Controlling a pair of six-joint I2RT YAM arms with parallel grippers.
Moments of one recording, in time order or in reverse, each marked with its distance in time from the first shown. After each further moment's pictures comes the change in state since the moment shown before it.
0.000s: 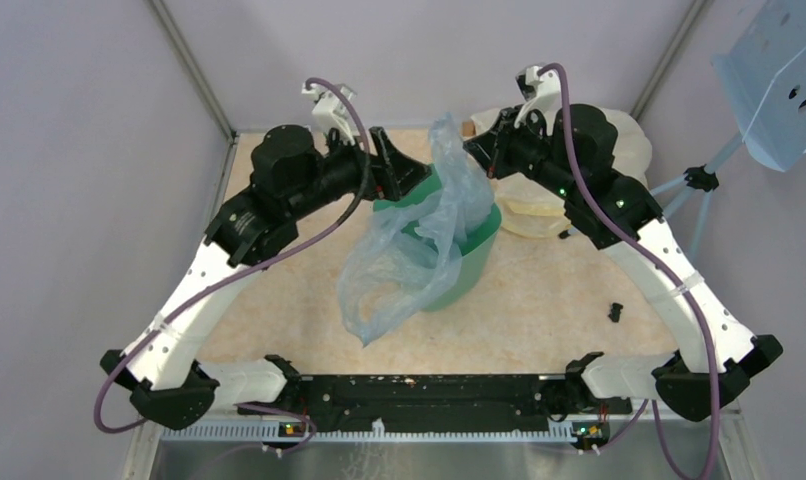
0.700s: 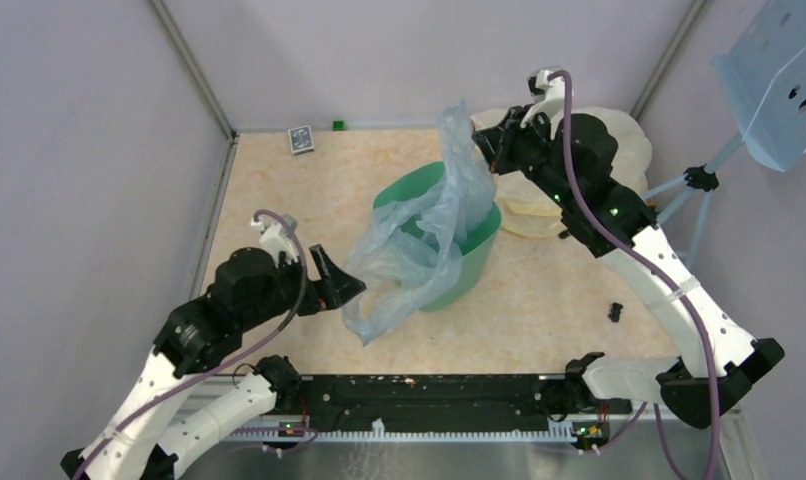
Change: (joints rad) left arm 0.000 -0.642 -0.548 -0.462 -0.156 -0.229; right arm 0.001 -0.039 -0.109 0.151 0.143 -0.004
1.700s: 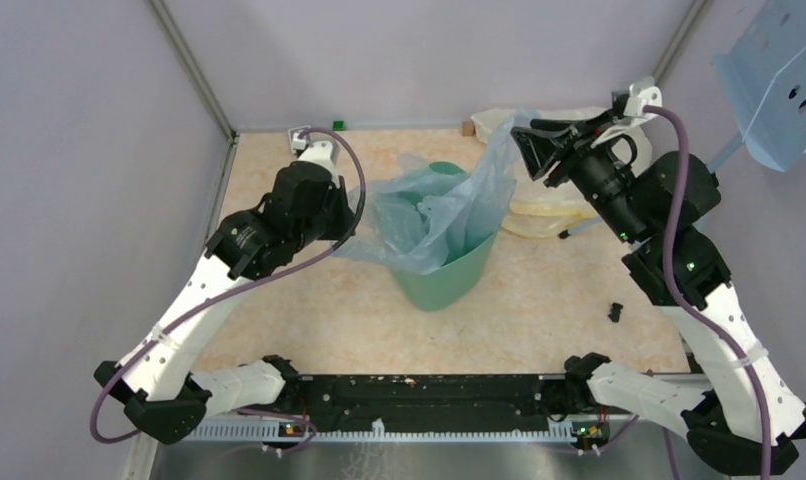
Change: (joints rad) left arm 0.013 0.544 0.384 -0.016 -0.315 0.305; right arm 0.000 -0.245 -0.047 0.071 -0.010 -0.142
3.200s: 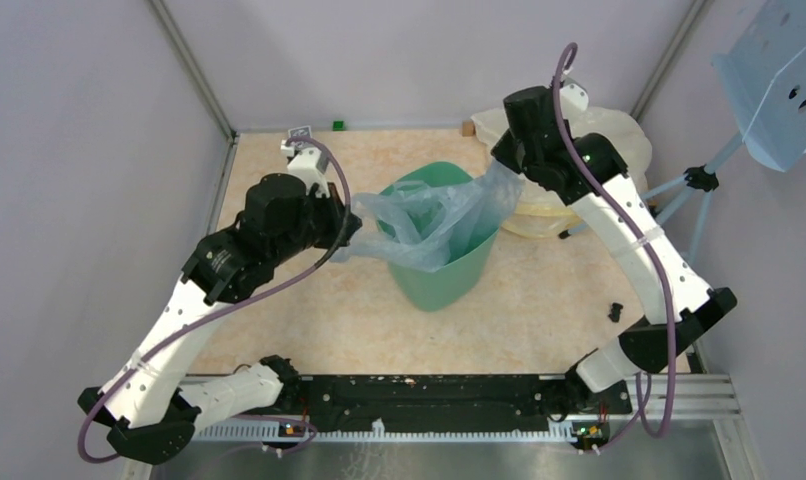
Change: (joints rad) left arm 0.000 -0.139 -0.072 0.100 0.217 0.002; right arm -0.010 0.550 0.450 -0.749 0.507 0.793
